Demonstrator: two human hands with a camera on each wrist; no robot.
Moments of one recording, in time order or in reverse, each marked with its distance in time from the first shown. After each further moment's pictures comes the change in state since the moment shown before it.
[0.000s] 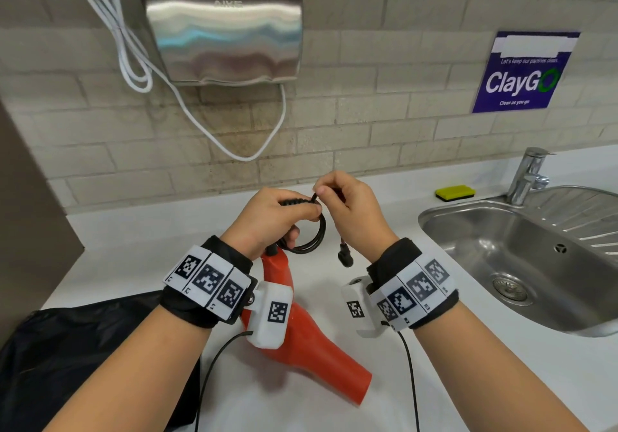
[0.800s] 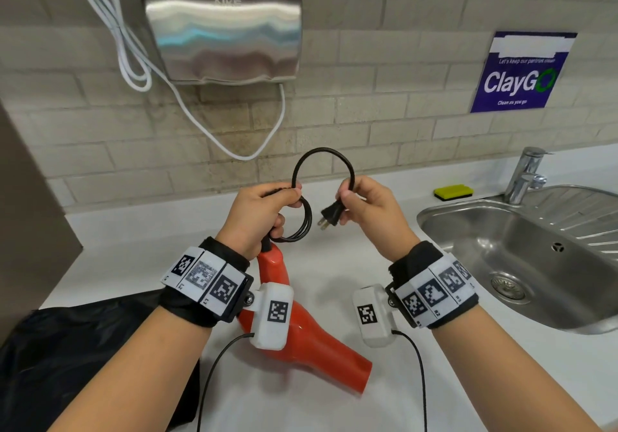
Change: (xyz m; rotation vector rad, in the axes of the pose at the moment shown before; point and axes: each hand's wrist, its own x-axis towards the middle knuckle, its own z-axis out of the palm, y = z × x) left_hand 0.003 -0.007 -0.003 -0.287 0.201 -0.072; right_hand -0.008 0.015 -0.018 0.421 -0.007 0.197
